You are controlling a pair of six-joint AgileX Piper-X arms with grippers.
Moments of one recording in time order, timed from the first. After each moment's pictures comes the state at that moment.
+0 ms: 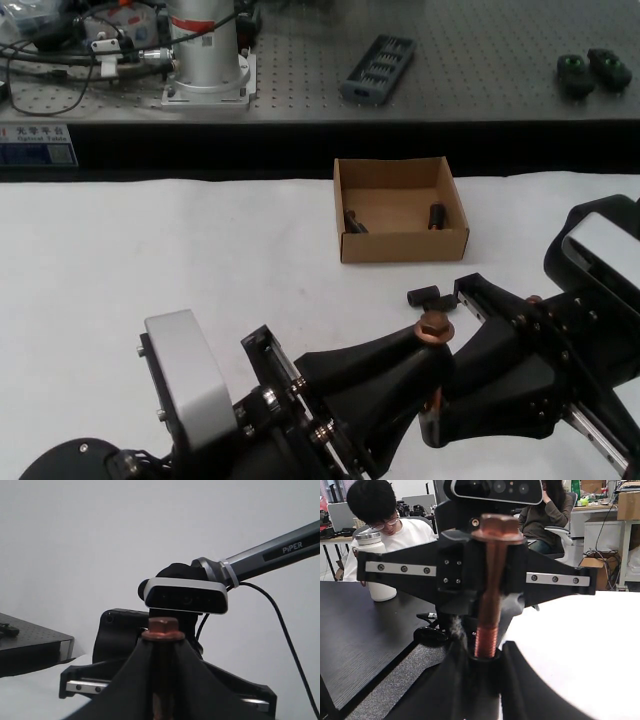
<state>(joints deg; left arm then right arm) -57.7 89.2 -15.8 -87.9 5.1 -14.5 27.7 88.5 -50.0 61.1 -87.2 -85.8</state>
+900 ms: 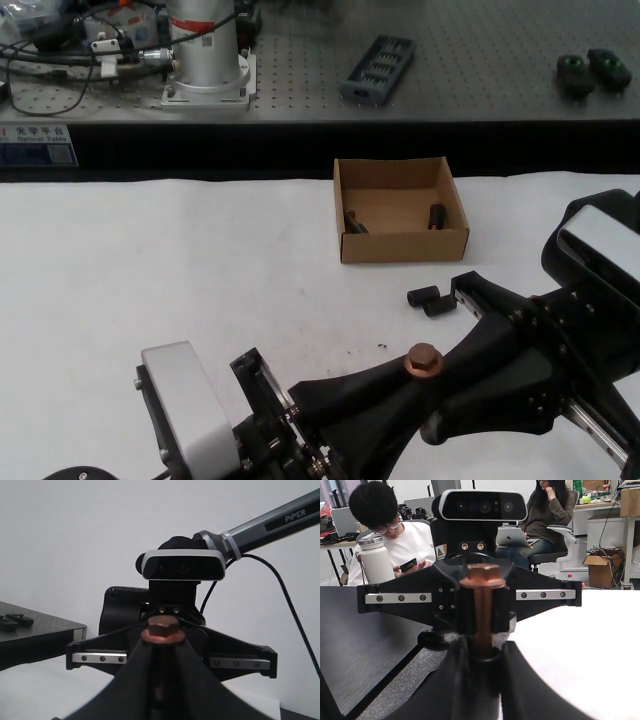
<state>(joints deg) -59.8 89.5 -13.4 -88.0 2.8 -10.6 27.8 88.5 -50.8 61.4 -87.3 -83.6</state>
